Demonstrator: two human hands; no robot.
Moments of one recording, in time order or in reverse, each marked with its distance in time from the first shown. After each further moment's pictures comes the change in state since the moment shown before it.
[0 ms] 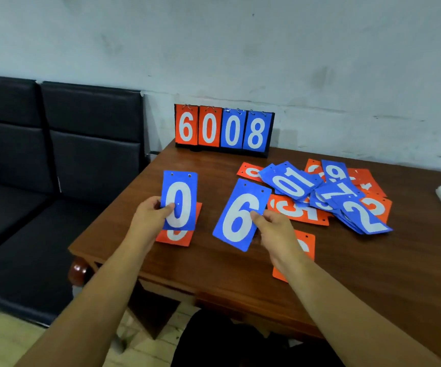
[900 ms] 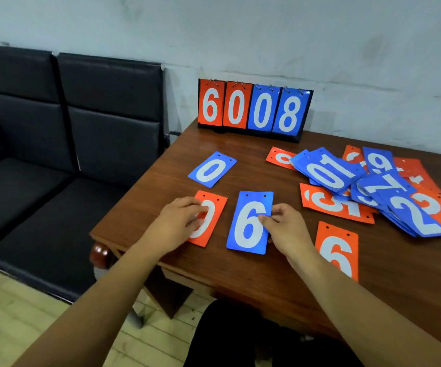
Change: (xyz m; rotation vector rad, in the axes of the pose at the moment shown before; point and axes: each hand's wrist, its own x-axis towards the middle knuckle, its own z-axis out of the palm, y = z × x) left_hand 0.020 -0.039 -0.022 0.945 -0.320 0.543; right_hand 0.040 0.026 0.041 -0.367 0.010 0.033
